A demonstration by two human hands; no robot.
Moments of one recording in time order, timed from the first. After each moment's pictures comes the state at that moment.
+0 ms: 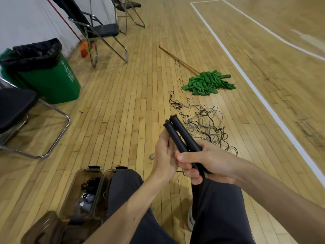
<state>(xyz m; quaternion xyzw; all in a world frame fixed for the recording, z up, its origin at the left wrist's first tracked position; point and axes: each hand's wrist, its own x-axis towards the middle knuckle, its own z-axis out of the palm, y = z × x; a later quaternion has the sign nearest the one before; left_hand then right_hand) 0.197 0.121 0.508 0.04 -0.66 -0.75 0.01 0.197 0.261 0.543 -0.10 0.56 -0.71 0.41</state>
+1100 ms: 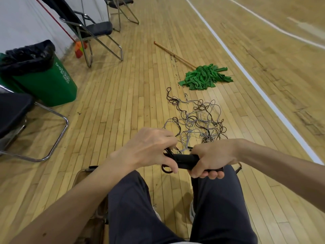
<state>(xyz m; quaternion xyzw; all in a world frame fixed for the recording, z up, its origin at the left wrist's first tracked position) 0.166 0.068 0.541 -0.46 -0.88 -0.09 0.08 0.168 0.285 0.534 -0.14 0.75 -0.34 0.56</state>
